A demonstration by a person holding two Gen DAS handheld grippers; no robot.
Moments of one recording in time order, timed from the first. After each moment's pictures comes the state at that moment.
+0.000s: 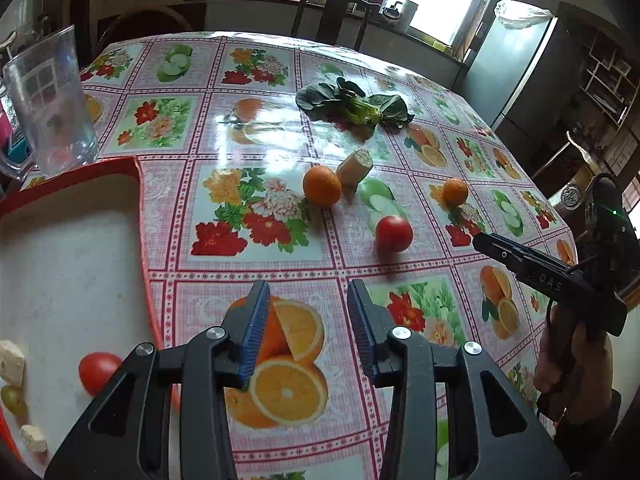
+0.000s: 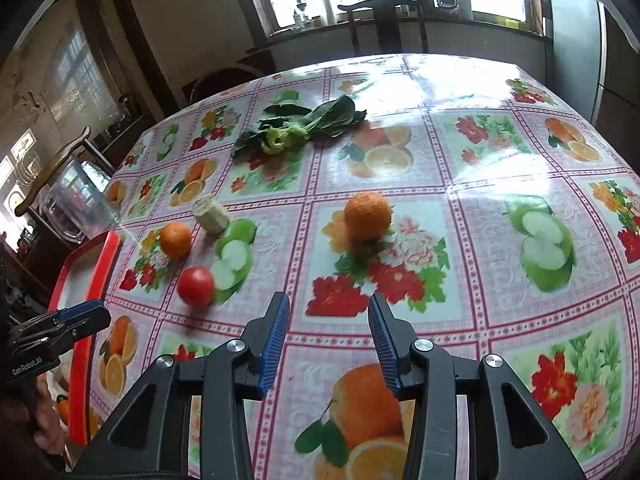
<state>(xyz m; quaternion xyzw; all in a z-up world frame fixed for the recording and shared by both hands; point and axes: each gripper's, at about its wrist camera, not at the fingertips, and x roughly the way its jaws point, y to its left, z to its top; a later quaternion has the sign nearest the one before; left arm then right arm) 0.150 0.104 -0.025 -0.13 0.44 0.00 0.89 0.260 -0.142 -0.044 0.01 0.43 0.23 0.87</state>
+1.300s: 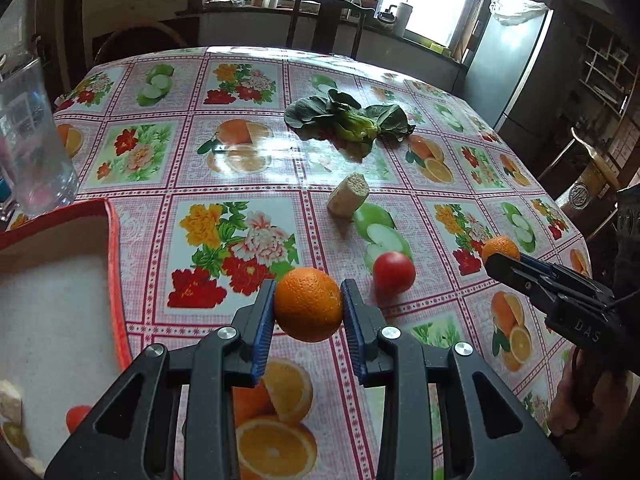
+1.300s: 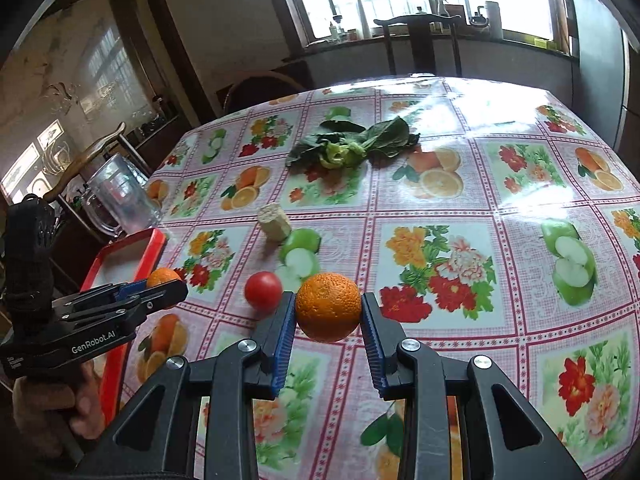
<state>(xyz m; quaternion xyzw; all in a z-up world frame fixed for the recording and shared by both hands) 0.171 0.093 -0.024 -0.11 0.42 0.01 0.90 0.222 -0.115 -0.018 0.01 0.40 0.29 0.87</state>
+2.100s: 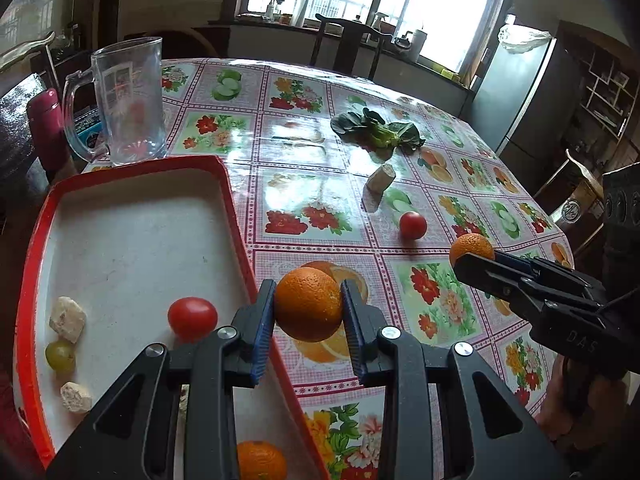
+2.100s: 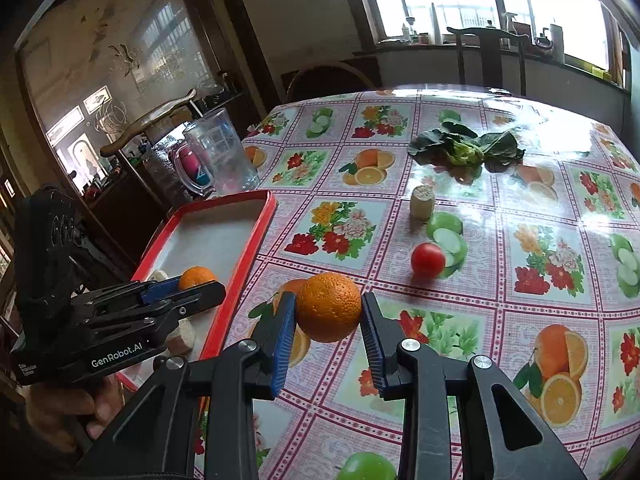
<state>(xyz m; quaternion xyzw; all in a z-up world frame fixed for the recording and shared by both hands) 0.072 0.140 -0.005 -0.14 0.39 0.03 0.91 0.138 -0.034 0.003 -0.03 0.39 0.38 0.84</state>
